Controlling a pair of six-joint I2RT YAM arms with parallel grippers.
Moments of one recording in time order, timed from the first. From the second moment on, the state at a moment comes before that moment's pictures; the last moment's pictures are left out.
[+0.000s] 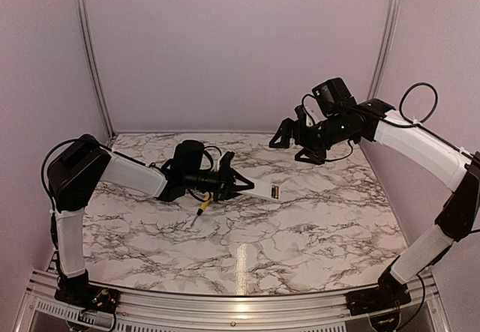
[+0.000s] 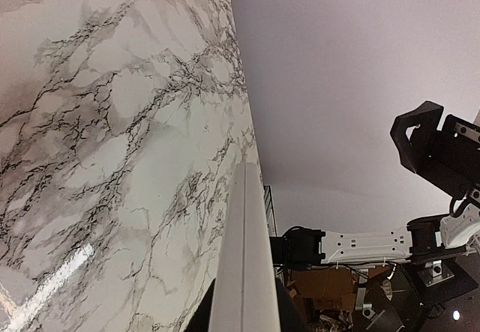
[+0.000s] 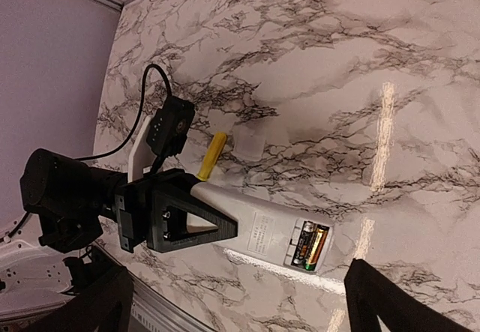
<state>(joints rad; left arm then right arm) -0.74 2.01 1.13 0.57 0.75 -1.16 0.59 1.54 1.50 -0.77 -0.27 0.67</state>
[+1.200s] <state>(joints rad) -0.77 2.22 1.31 0.33 0.71 -0.99 0.59 1.52 1.52 -0.80 -0.23 0.71</state>
